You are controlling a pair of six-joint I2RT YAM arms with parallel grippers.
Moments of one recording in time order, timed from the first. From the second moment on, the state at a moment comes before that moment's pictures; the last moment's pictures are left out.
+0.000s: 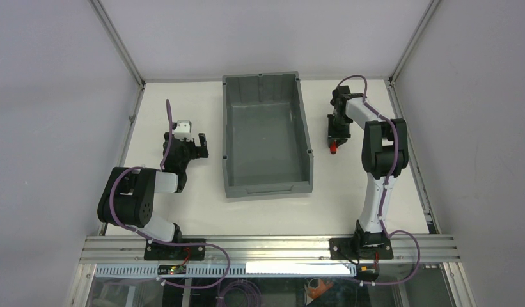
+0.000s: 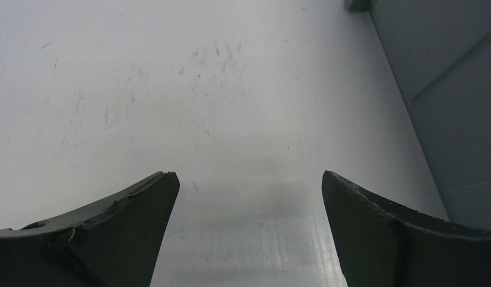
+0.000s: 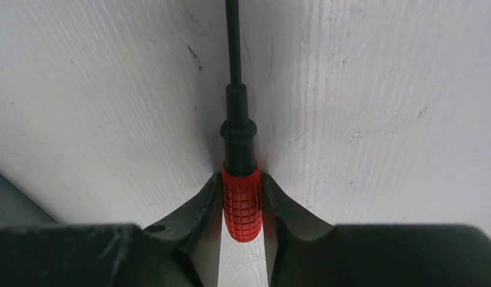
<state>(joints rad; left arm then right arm) -0.08 1.54 0.39 0.84 -0.08 -0.03 0.11 2.09 1.58 -0.89 0.02 0.19</state>
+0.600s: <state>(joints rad) -0.08 1.54 0.39 0.84 -0.08 -0.03 0.12 1.95 1.62 -0.98 0.06 0.19</state>
